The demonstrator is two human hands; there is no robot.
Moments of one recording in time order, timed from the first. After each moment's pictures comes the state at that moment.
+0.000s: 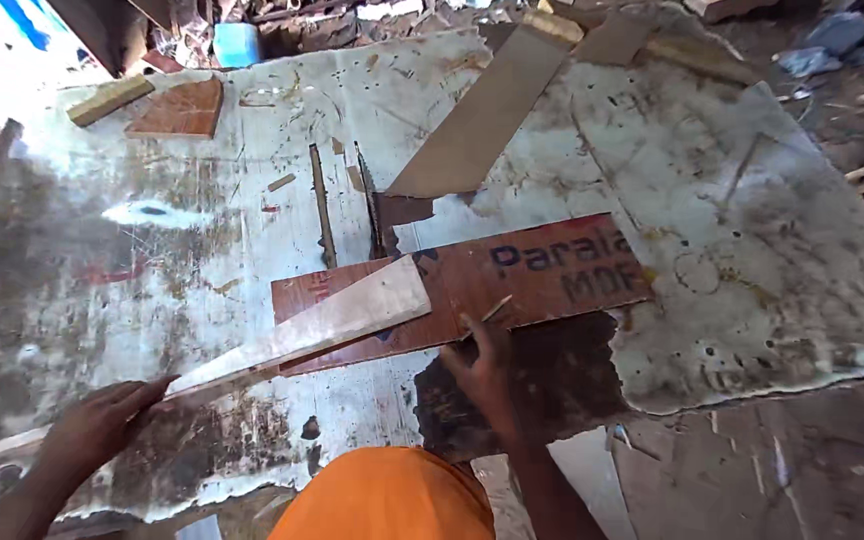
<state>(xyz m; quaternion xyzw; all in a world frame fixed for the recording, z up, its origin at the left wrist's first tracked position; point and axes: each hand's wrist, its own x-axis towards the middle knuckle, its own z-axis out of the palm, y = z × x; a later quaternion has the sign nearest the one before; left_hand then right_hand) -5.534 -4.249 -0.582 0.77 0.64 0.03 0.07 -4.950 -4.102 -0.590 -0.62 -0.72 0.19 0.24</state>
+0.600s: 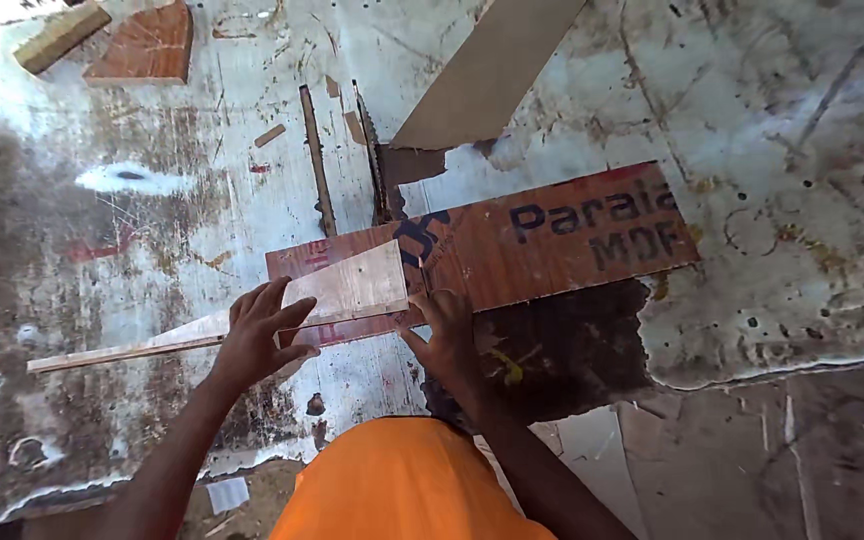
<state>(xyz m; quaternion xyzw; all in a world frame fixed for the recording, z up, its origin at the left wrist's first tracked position) -5.346 -4.127 -0.595 0.77 0.61 0.11 0.16 -5.009 -4.097 -0.620 -0.55 -0.78 0.19 0.22</state>
